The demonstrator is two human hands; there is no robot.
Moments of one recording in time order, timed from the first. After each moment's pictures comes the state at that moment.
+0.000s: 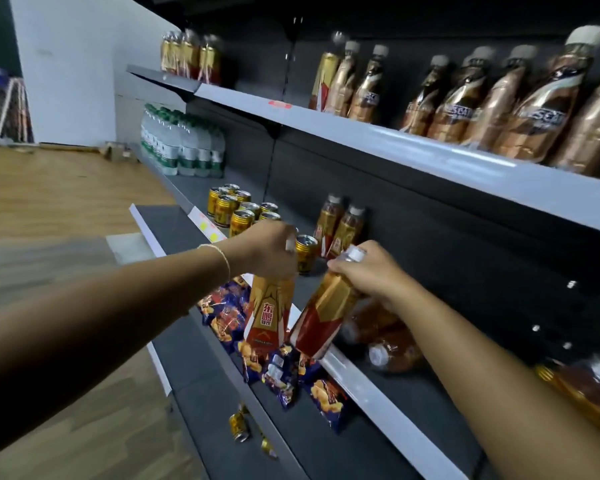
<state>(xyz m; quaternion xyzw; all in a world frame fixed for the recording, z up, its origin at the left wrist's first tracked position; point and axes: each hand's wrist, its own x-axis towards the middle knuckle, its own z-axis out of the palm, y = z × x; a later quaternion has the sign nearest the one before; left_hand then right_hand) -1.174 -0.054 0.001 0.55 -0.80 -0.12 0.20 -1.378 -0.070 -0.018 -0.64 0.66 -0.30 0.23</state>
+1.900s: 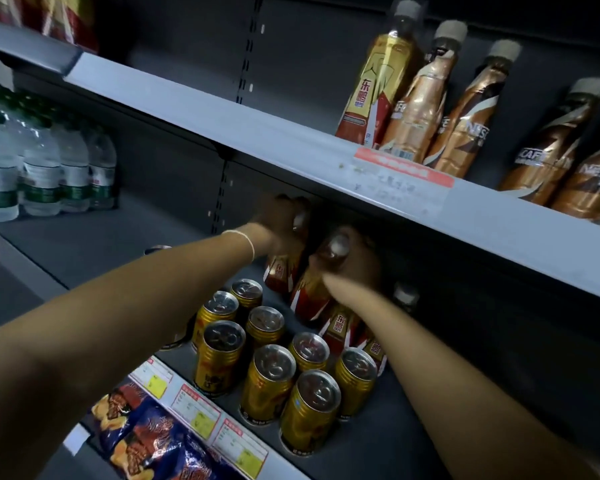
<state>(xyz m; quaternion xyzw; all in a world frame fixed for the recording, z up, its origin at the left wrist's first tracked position) -1.136 -0.527 0.020 0.36 -0.88 -0.07 0.32 -1.279 -0.431 -0.019 -0.54 0.74 -0.41 -0.03</state>
